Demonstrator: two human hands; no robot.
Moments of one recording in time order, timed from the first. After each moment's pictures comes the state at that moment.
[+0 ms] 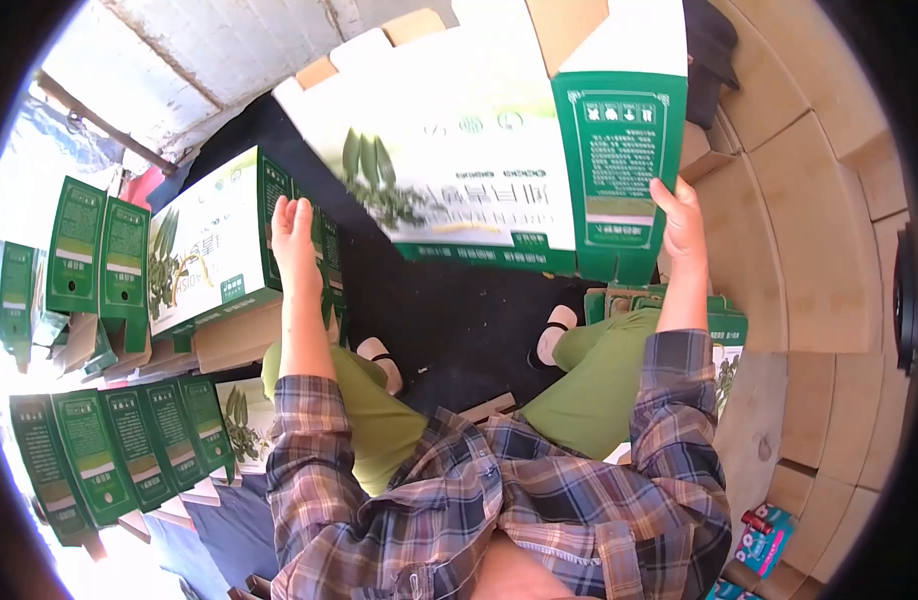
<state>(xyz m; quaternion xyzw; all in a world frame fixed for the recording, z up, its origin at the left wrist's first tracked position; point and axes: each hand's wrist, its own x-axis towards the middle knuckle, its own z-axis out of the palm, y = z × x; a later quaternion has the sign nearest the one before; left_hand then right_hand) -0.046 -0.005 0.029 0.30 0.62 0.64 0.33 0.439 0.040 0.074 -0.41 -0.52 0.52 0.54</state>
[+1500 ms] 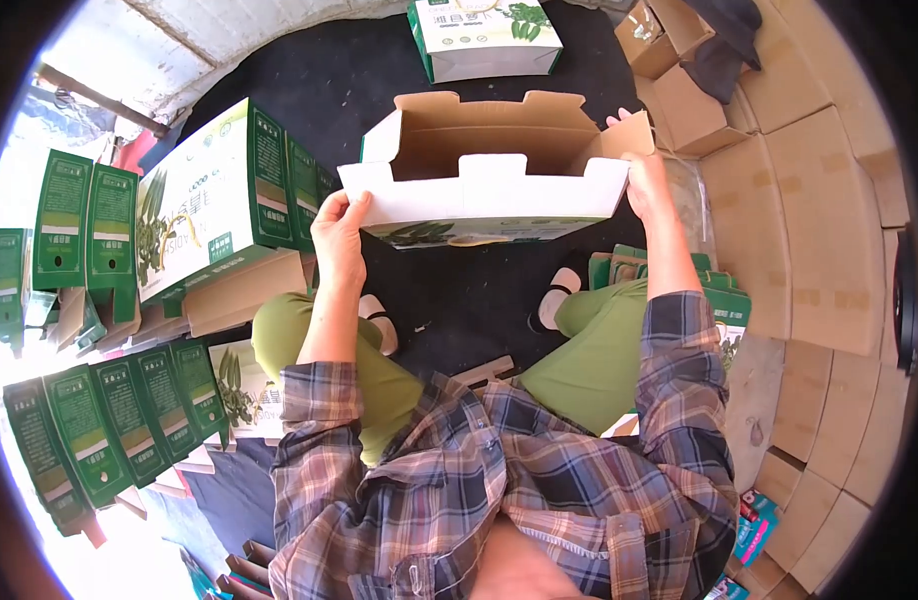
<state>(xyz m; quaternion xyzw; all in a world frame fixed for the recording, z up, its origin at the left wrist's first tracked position) 0.010 -0.046 -0.006 0.27 0.56 0.64 0.45 0.393 0.067 0.020 -0.49 -0.42 0.56 0.52</state>
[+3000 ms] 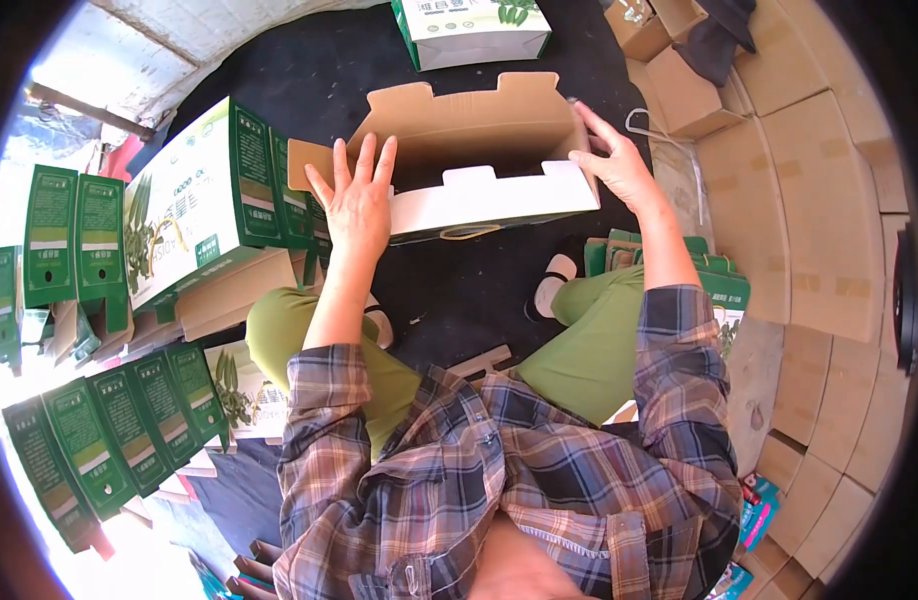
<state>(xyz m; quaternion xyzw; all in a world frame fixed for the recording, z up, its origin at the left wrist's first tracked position) 0.044 -0.025 0.012 0.73 0.67 0.07 -0.11 0.379 0.050 0.028 -0.50 -0.62 0.51 0.33</state>
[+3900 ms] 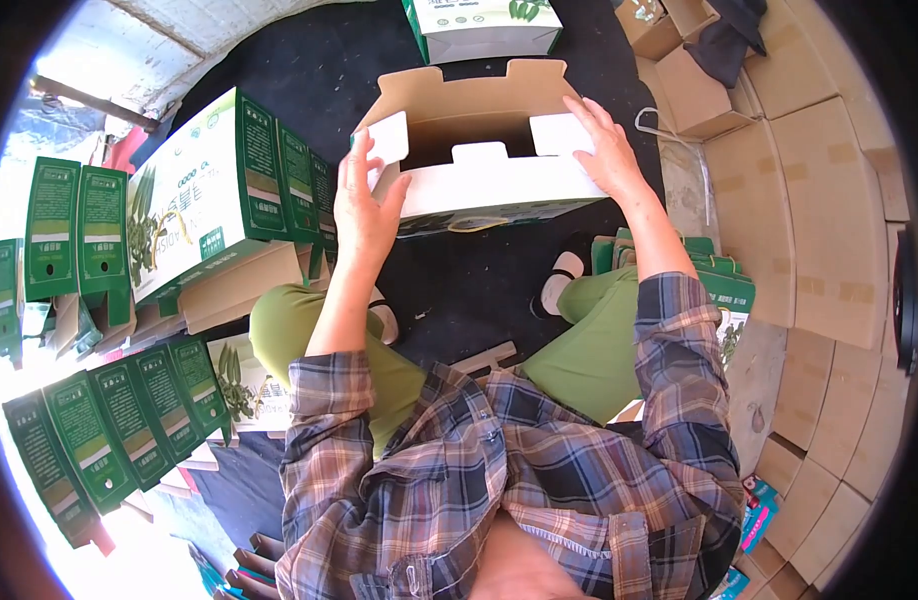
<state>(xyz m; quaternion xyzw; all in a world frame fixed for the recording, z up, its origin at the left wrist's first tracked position) 0.045 -0.036 0.023 0.62 0.63 0.44 0.17 0.359 0.061 0.009 -0.59 -0.77 0.17 0.17</state>
